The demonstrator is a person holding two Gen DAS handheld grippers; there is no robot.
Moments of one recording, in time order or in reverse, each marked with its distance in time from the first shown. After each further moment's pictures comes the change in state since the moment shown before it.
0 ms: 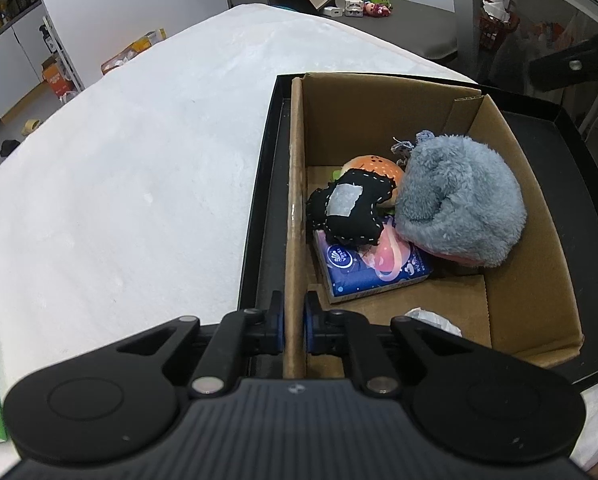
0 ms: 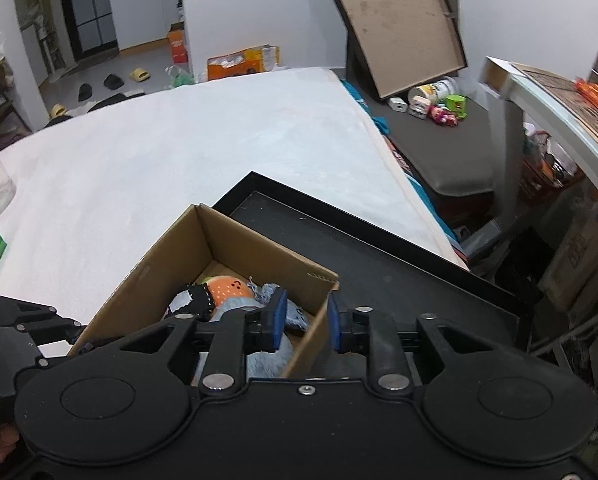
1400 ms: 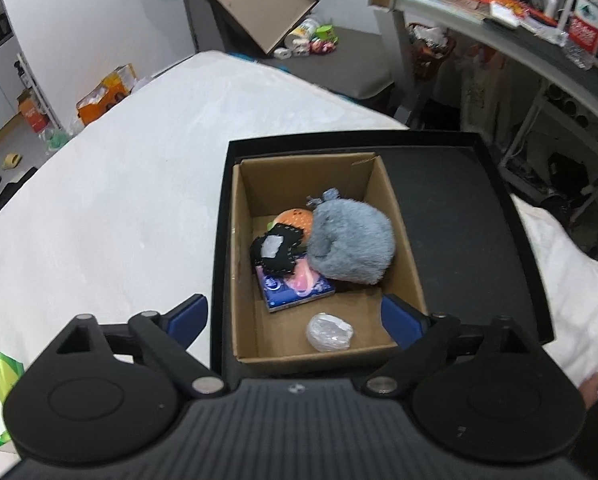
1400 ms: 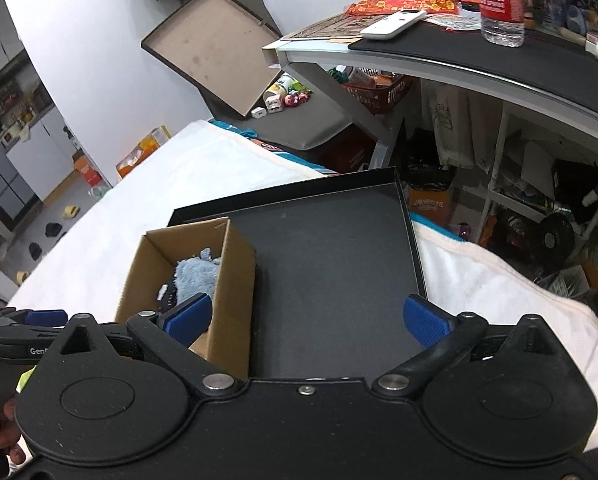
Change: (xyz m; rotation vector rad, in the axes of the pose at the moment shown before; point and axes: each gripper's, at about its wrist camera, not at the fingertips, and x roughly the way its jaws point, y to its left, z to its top) left arm -0.108 -0.035 0.025 0.074 -0.038 -0.078; right arm -0.127 -0.058 -0.122 0.573 -0.113 -0.084
